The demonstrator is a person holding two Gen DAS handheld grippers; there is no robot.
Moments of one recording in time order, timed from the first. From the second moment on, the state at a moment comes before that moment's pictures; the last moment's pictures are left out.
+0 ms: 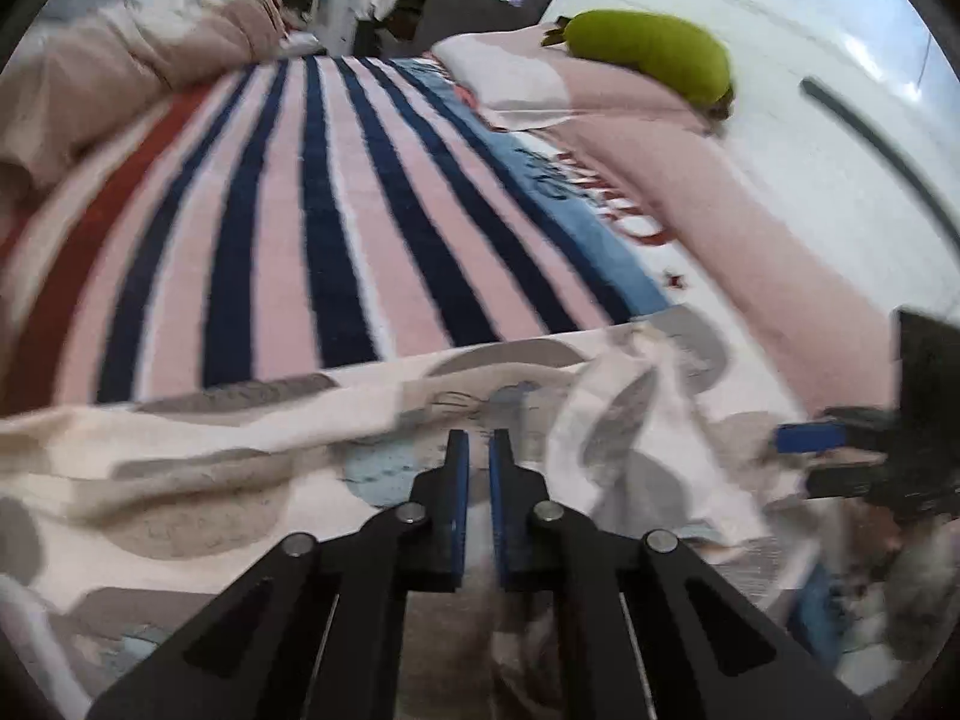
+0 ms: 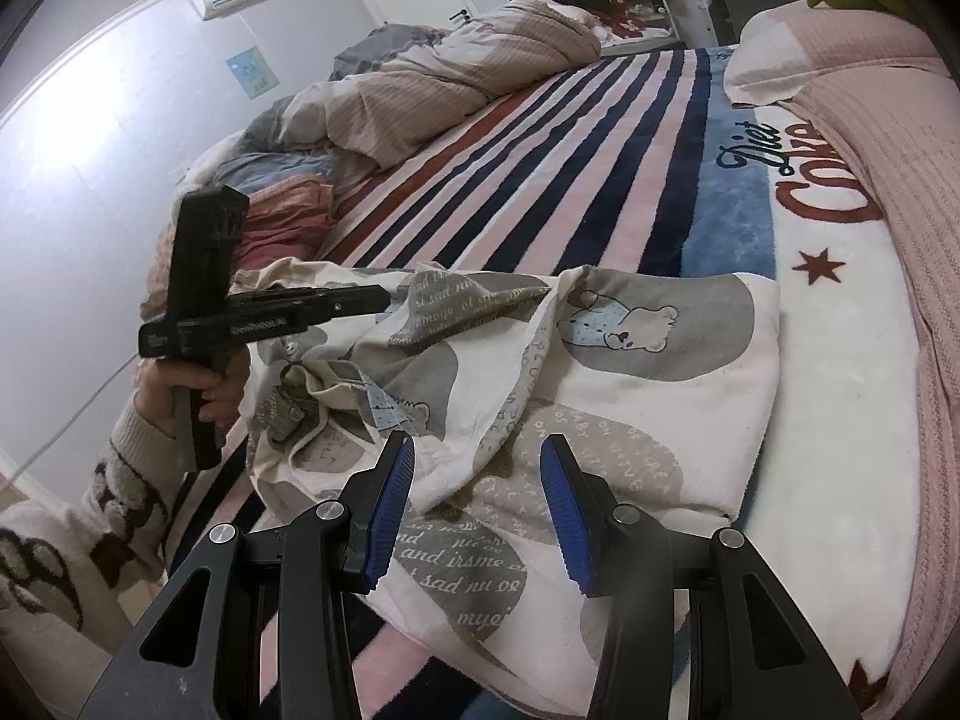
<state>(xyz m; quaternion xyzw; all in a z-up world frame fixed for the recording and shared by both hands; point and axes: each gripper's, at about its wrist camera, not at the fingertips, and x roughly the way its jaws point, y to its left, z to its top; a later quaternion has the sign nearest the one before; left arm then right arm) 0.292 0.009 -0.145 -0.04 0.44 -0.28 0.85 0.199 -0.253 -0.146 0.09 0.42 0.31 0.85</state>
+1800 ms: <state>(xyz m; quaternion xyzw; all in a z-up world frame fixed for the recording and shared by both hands) 0.223 -0.048 -0.127 0.11 0.42 -0.34 0.83 0.186 -0.259 -0.134 0.09 0.41 0.32 0.85</state>
